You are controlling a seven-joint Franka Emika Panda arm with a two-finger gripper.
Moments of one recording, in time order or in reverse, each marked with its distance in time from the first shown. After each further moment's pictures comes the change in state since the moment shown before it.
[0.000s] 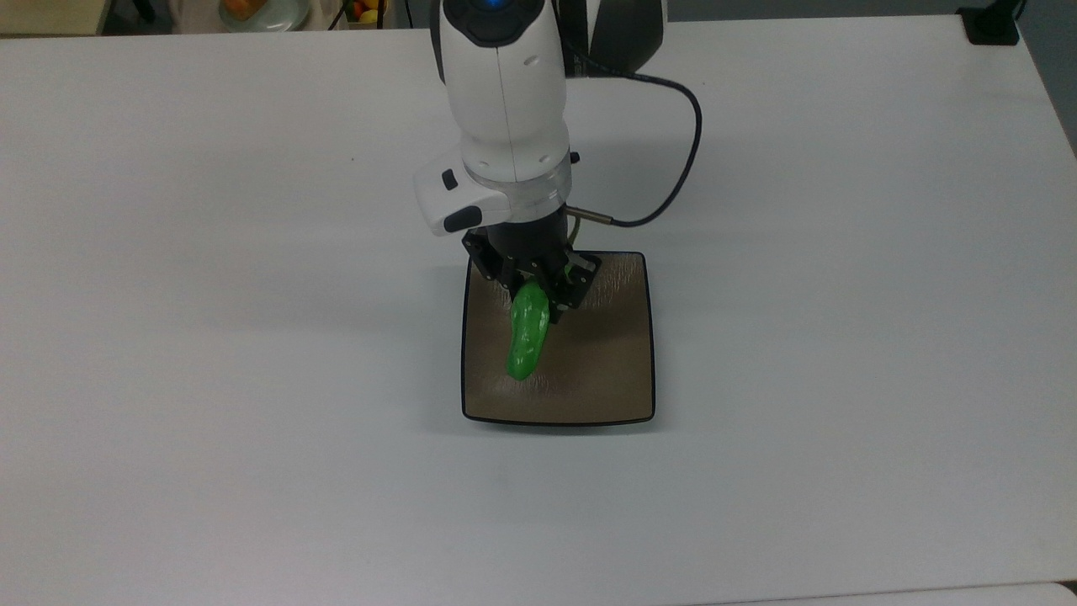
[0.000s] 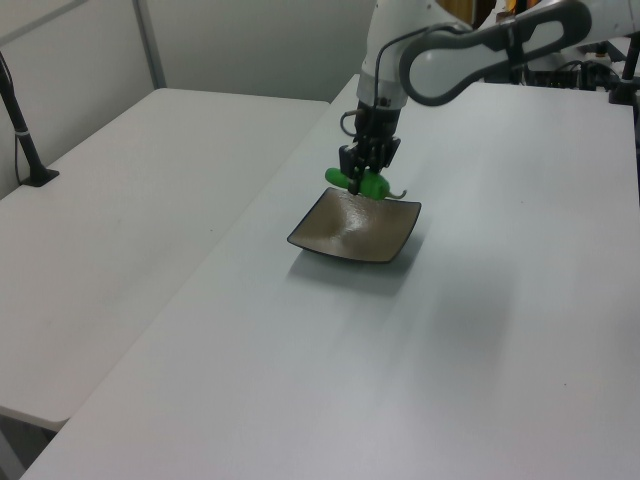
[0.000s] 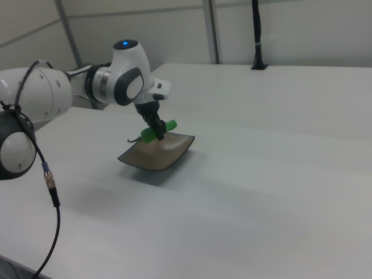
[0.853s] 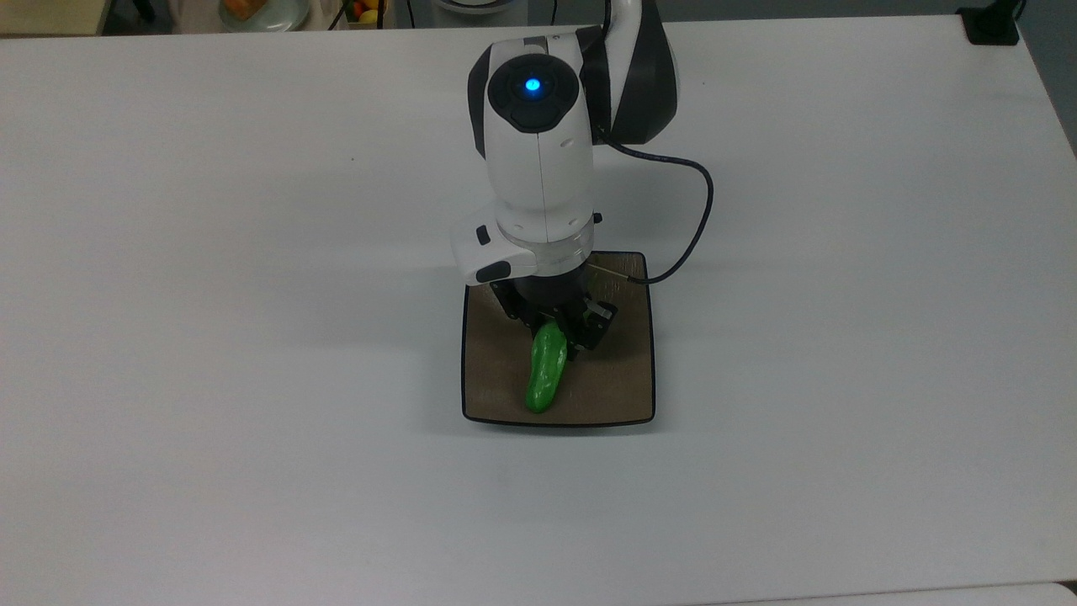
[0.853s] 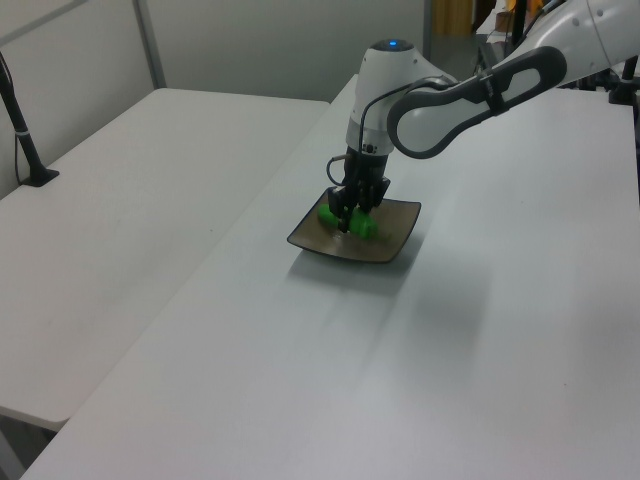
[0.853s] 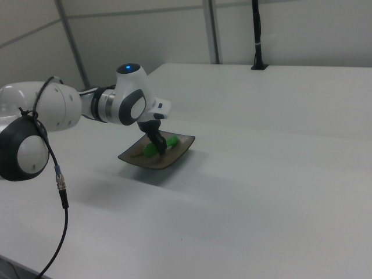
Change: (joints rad) arm 0.032 0.115 0.000 -0.003 0.000 0.117 0.063
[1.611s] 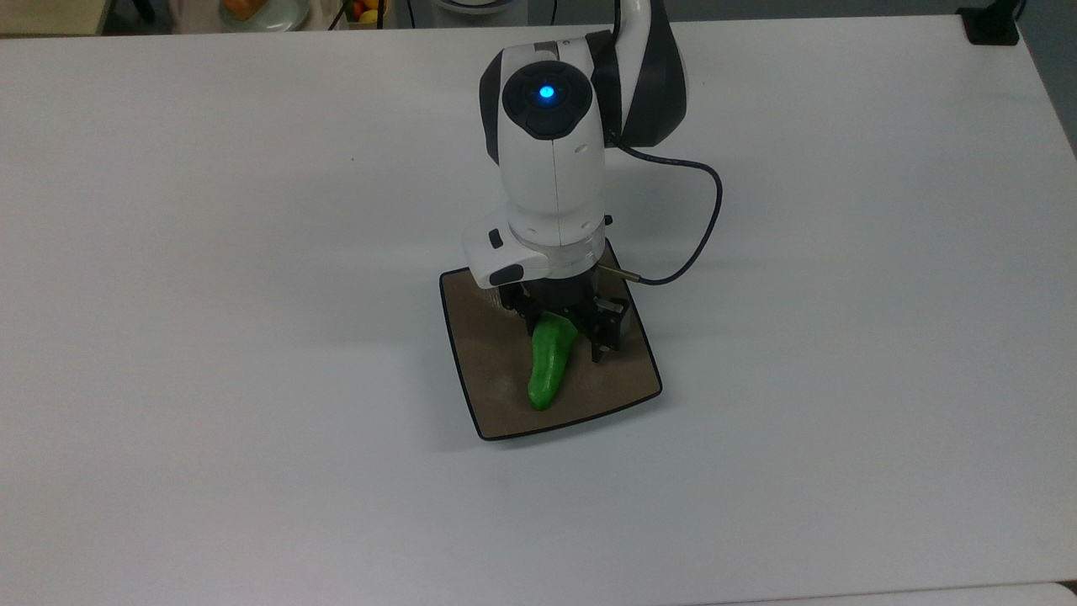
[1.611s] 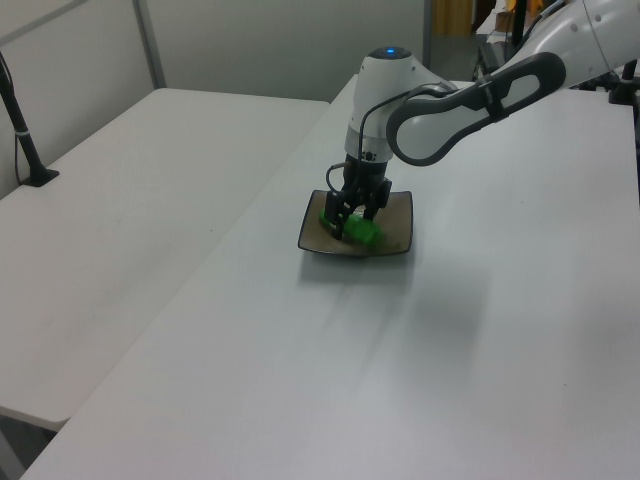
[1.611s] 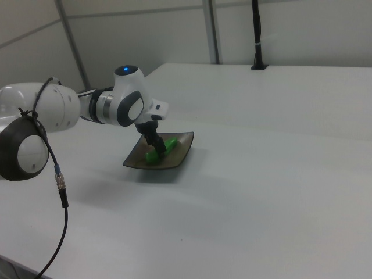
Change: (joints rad) arm 0.015 0.008 0.000 -0.002 0.000 0.000 0.001
